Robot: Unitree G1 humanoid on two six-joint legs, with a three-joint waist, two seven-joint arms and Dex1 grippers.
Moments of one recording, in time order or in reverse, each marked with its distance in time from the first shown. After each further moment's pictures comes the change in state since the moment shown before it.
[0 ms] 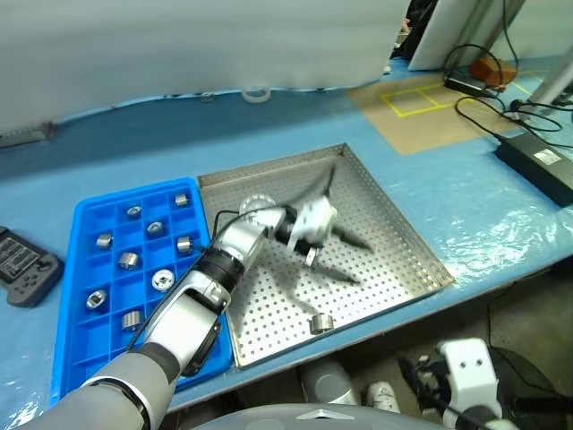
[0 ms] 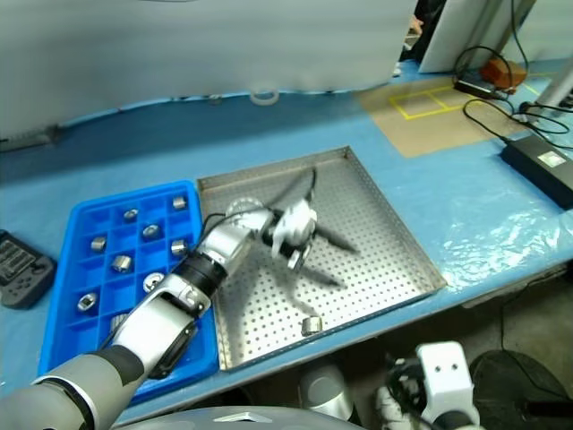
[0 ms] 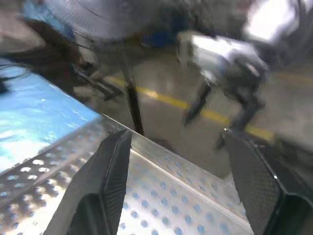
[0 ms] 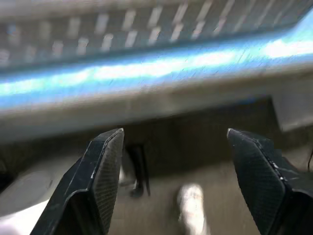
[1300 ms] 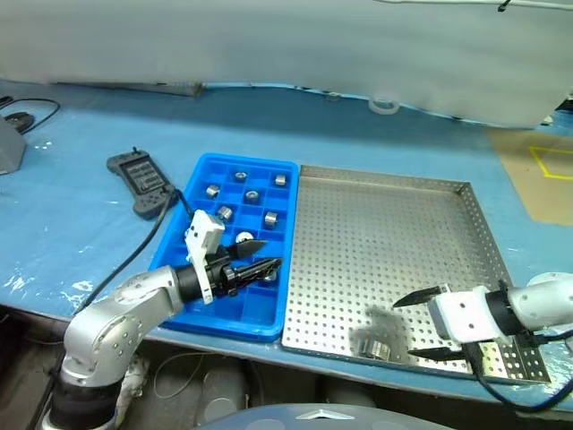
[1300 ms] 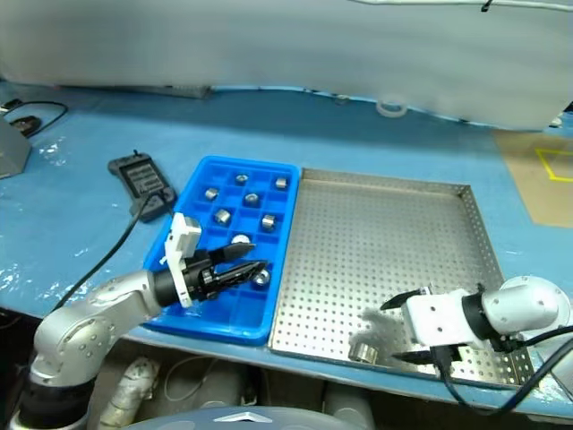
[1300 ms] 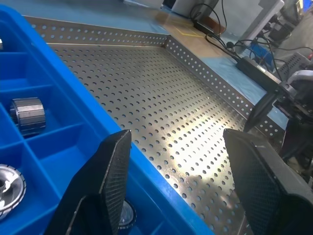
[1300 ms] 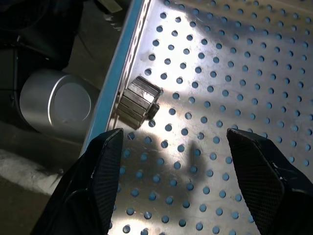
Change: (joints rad) left arm 0.796 0.397 0.314 -1.160 -0.450 0.856 0.786; right arm -0.527 -0.822 0.096 0.342 -0.054 -0.572 0.976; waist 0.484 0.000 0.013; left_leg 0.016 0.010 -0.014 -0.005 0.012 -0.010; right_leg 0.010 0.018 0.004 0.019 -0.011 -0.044
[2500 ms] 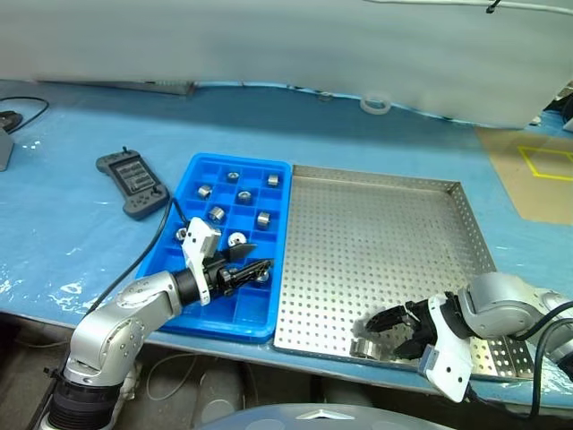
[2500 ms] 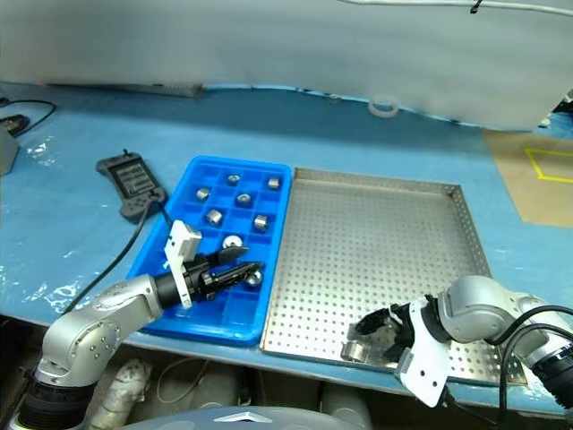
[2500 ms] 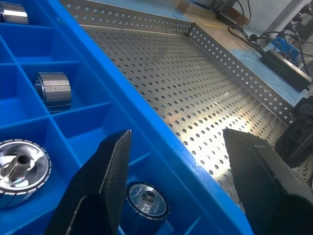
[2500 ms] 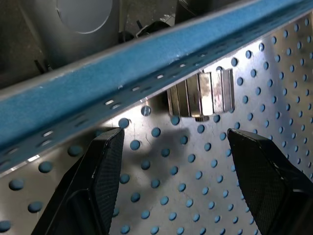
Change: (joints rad) left arm 0.059 0.027 -0.033 0.069 0.061 -0.114 0.041; right arm -0.327 0.041 0.385 0.400 -0.550 -0.966 -0.215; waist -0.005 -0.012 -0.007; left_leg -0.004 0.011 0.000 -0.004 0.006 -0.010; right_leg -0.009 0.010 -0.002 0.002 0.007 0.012
